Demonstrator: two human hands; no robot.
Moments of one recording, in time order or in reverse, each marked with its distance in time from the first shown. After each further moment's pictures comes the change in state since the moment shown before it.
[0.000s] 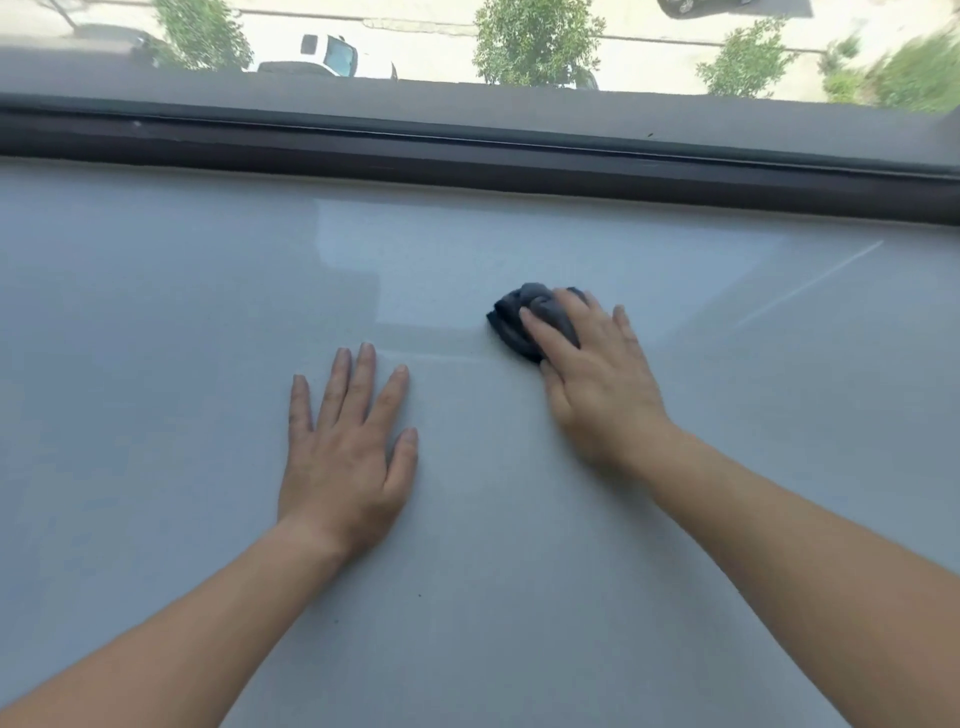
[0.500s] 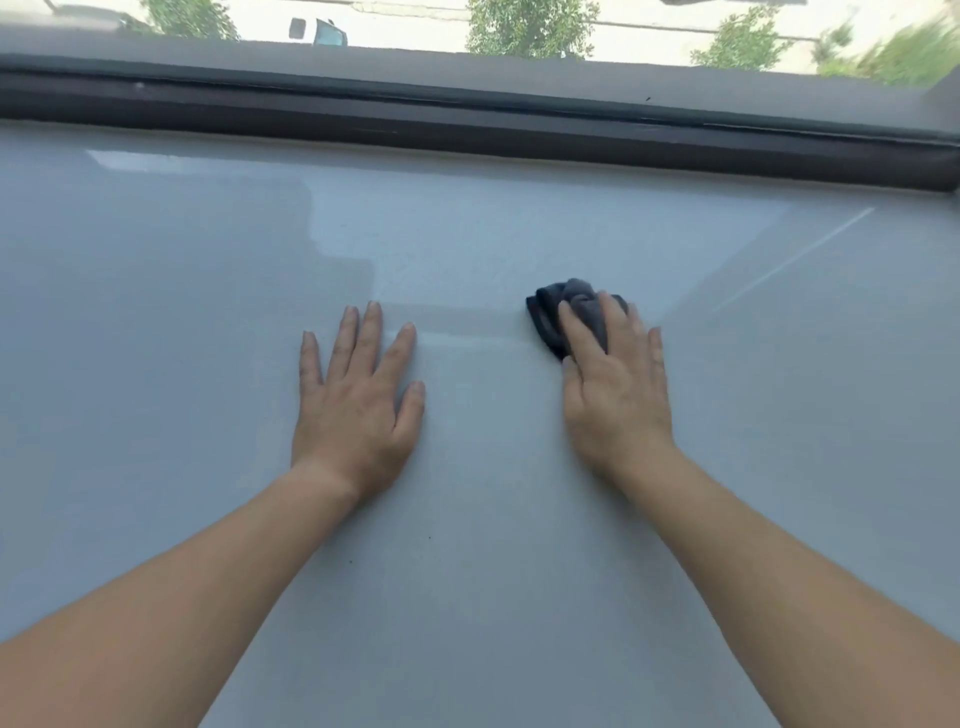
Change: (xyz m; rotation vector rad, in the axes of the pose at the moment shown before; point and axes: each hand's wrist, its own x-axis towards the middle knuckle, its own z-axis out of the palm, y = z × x) left_hand -0.002 0.000 0.000 0.001 -0.011 0.008; right_hand -0.057 -0.027 0.005 0.085 0.066 0.256
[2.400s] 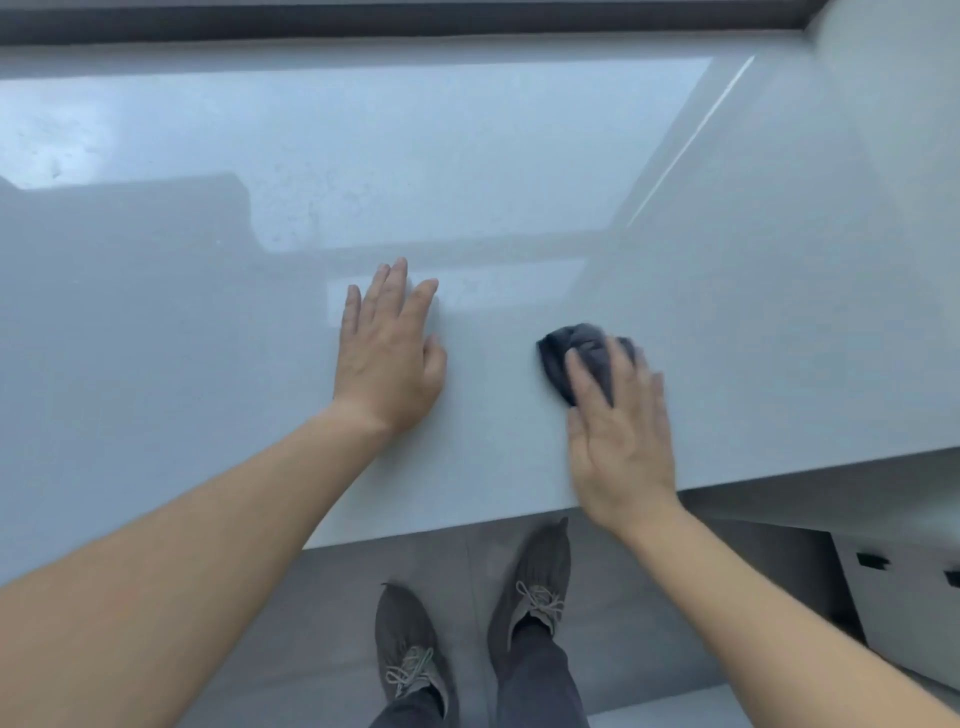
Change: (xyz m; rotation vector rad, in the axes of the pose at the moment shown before) left_hand -0.118 0.037 0.017 -0.238 0.087 0.219; right_hand -0.256 -0.008 0.003 -0.014 0.063 0.145
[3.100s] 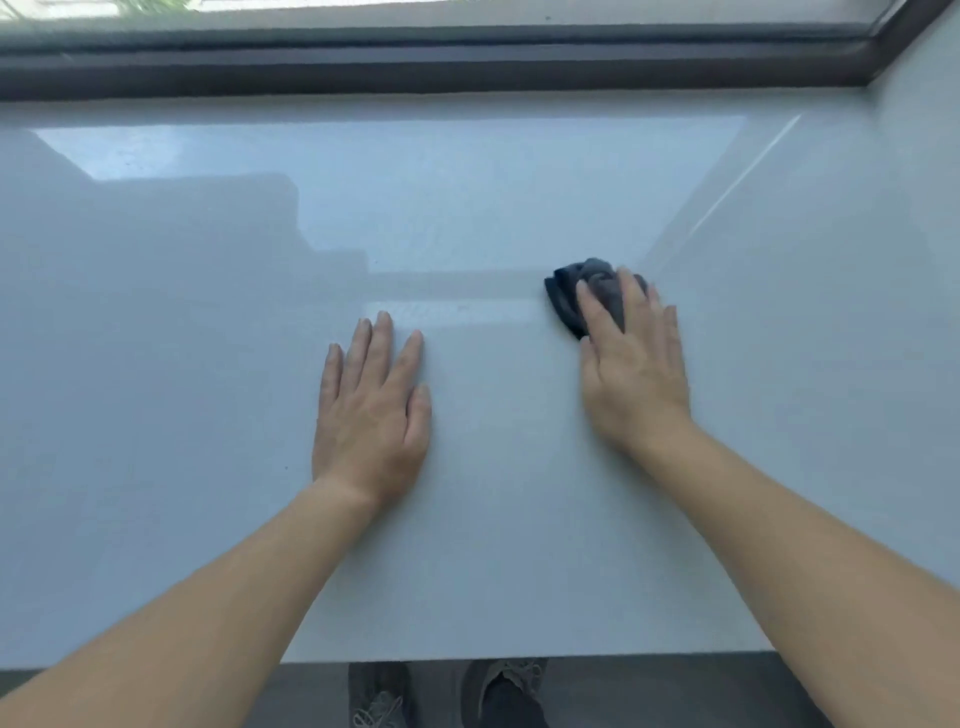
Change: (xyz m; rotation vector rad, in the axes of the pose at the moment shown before) left_hand 0.045 0.036 0.028 0.148 -0.037 -0.178; right_hand 0.188 0.066 -0.017 -0.012 -0.053 -0.066
